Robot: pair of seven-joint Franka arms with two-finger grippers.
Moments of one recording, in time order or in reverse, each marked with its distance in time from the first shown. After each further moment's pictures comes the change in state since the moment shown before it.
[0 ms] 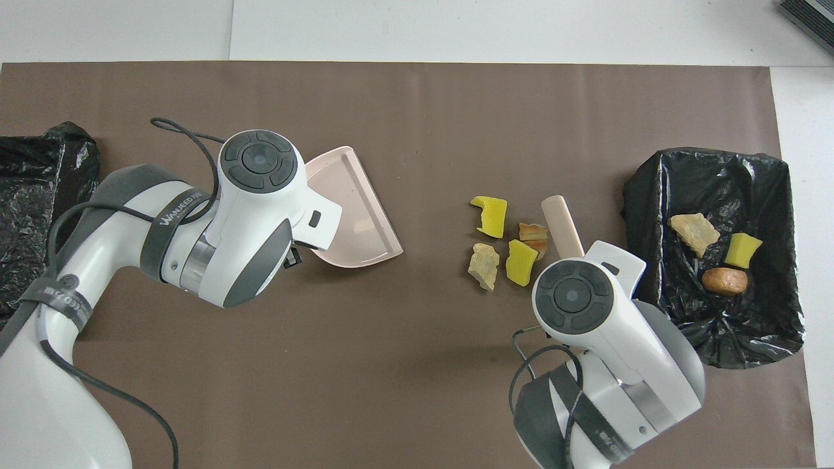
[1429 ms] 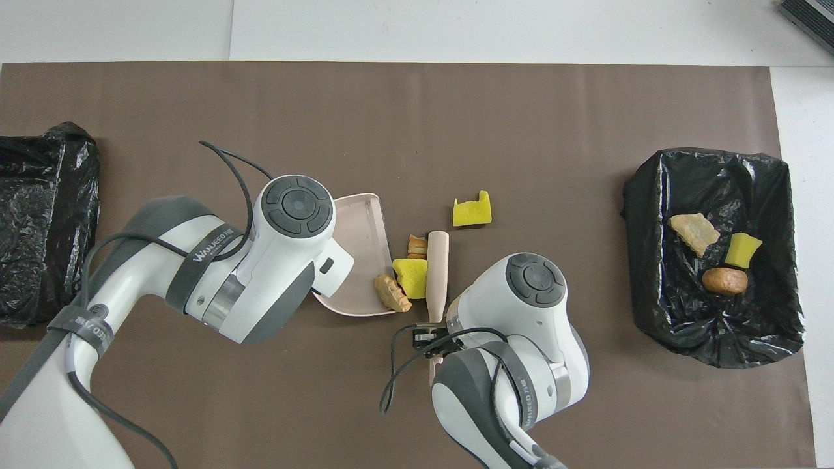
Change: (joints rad) left arm -0.038 -0.071 -0.027 -0.135 0.058 -0.019 0.161; right arm 0.151 0.198 0.020 0.001 0.822 0.357 -0.014
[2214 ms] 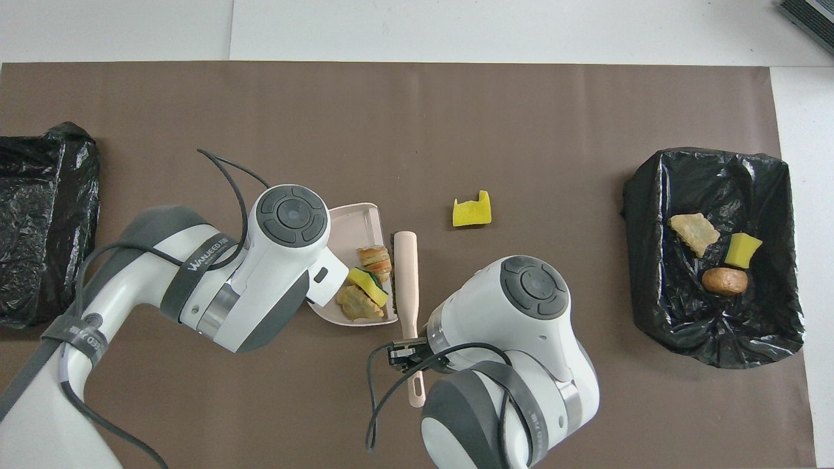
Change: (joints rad) left arm 0.000 -0.022 0.003 -0.038 0.001 0.004 0.017; right arm 0.009 -0.113 -0.012 0.097 -0.044 -0.198 -0.023
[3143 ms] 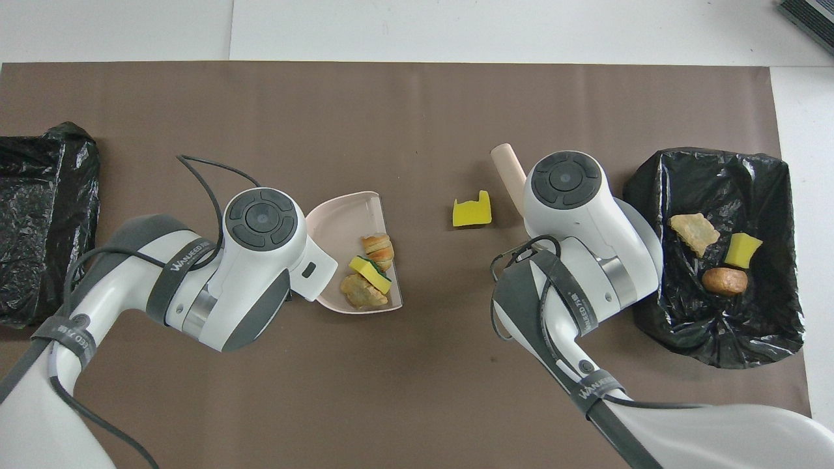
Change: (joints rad) left arm 0.040 -0.009 0.005 -0.067 -0.046 0.157 0.007; right arm -0.224 0.273 0.003 0.235 -0.665 -0.054 -0.217
